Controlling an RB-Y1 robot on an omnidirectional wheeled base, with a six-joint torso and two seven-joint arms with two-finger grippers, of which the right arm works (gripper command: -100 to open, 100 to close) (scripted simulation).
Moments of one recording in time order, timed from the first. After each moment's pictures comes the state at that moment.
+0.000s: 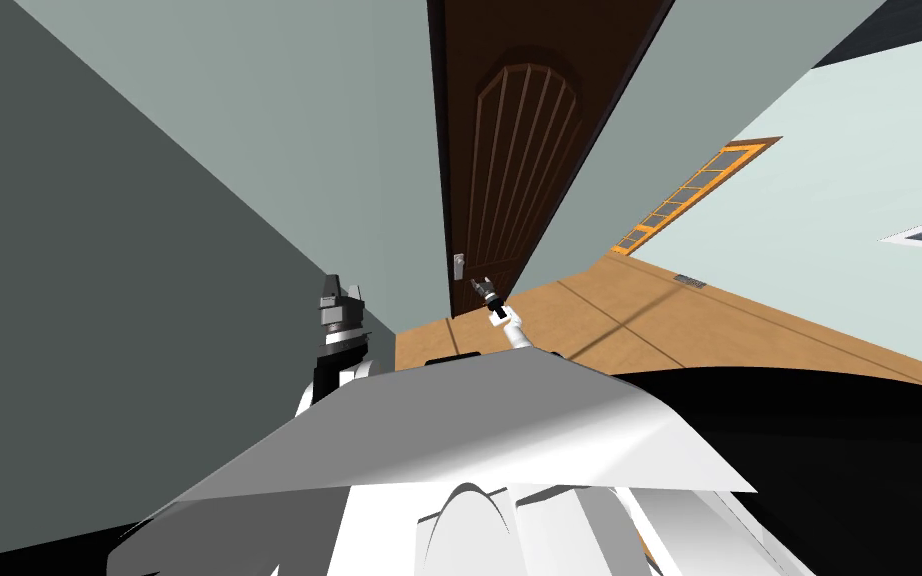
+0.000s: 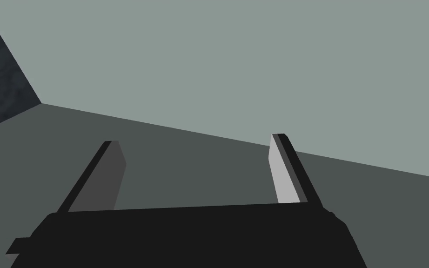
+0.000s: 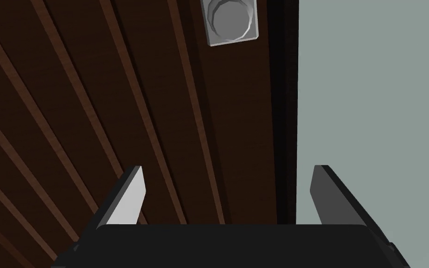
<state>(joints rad) -0.21 -0.13 -0.06 -1.06 0.45 -0.47 0.88</state>
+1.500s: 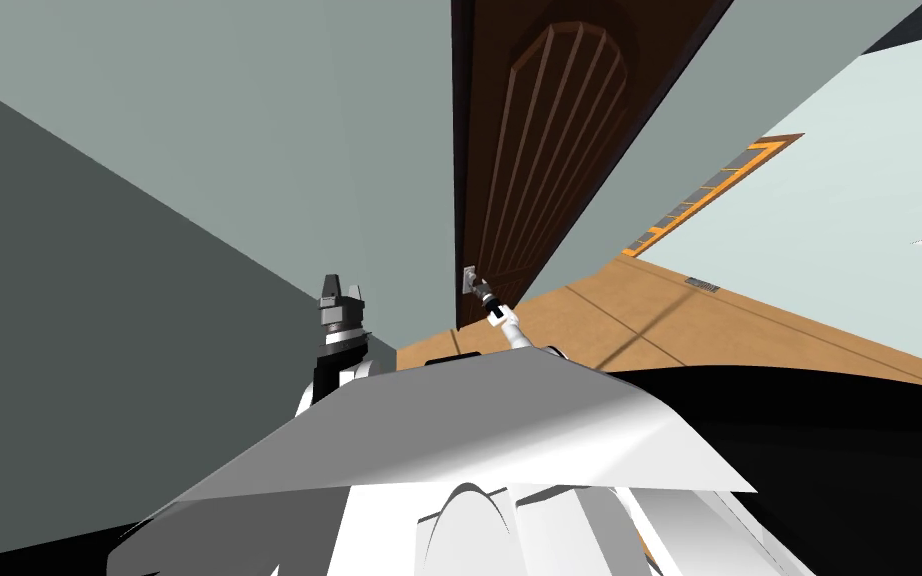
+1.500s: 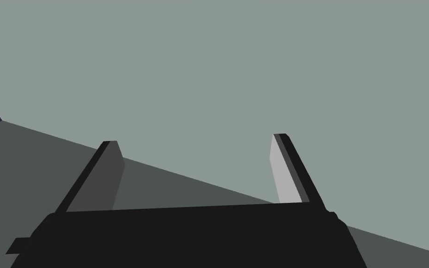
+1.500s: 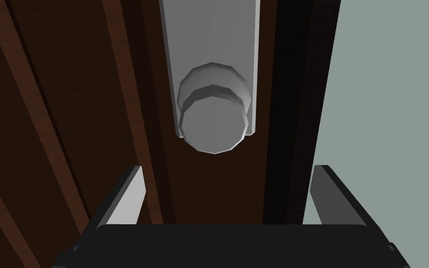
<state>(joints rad) -0.27 -0.13 -0.06 -0.94 0.54 -0.47 0.93</state>
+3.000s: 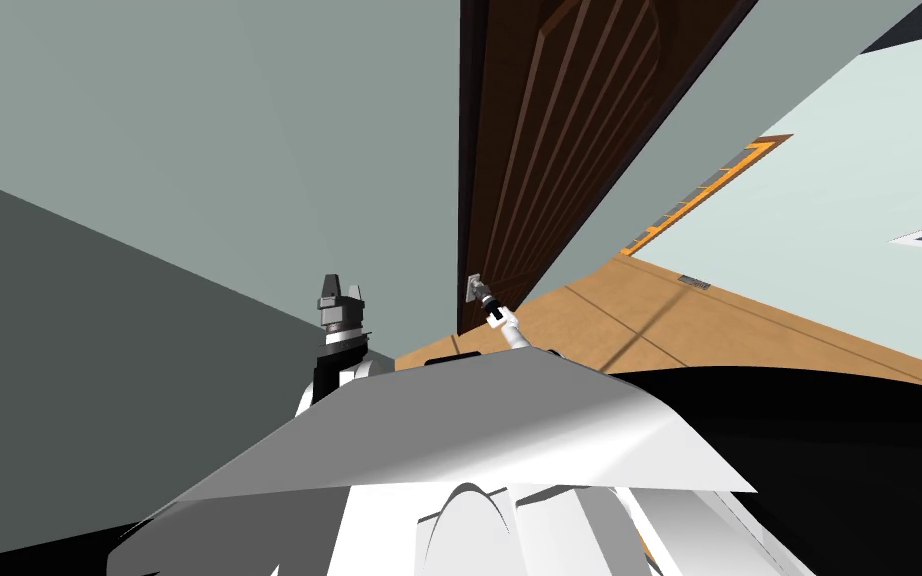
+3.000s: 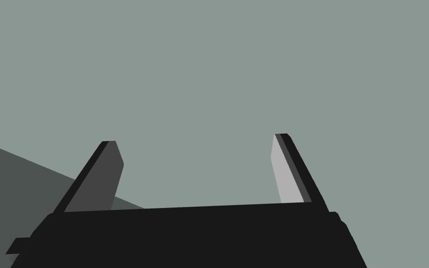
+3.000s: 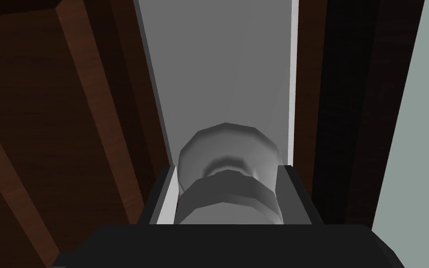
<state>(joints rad) -0.23 -0.12 -0.04 -0.99 0.52 -0.43 0.88</state>
